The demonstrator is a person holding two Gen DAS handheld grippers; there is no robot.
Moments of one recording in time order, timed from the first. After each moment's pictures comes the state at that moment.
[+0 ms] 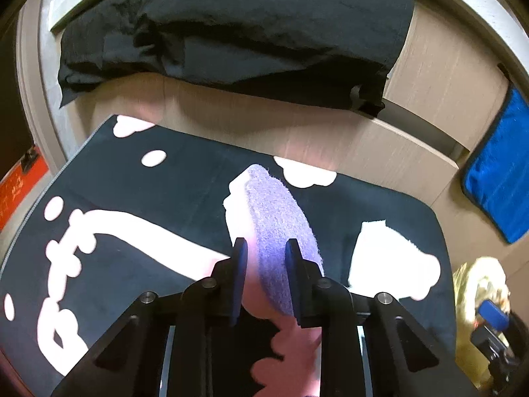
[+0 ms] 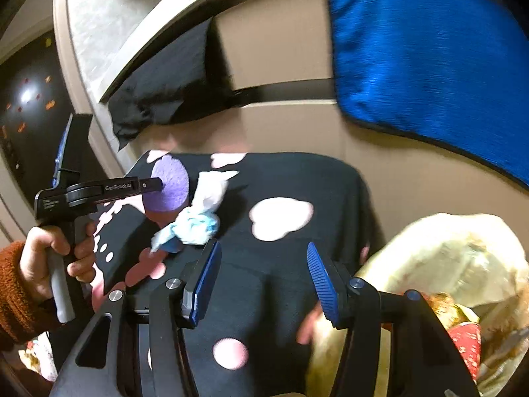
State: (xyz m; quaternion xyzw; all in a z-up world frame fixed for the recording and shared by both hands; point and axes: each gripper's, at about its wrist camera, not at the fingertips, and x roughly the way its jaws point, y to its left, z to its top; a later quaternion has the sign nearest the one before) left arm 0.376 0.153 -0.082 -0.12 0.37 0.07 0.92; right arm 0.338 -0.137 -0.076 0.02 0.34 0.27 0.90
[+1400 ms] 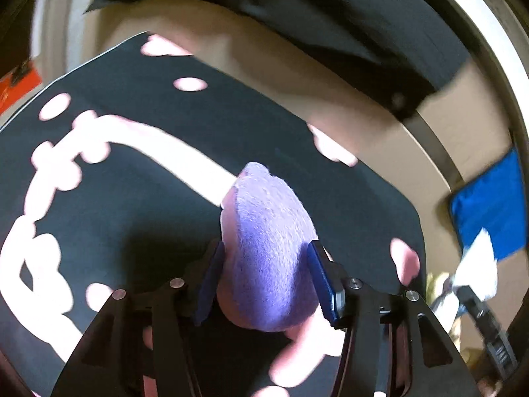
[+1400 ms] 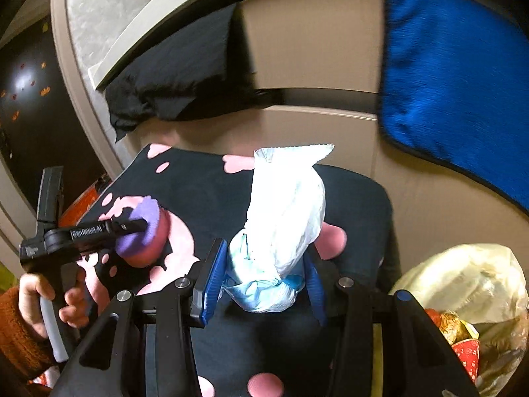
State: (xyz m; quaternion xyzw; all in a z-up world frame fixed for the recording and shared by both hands) left arm 0.342 0.196 -0.118 -0.27 0.40 0.03 0.87; right arm 0.354 -0.099 -0.055 0.00 0.36 0.25 0.90
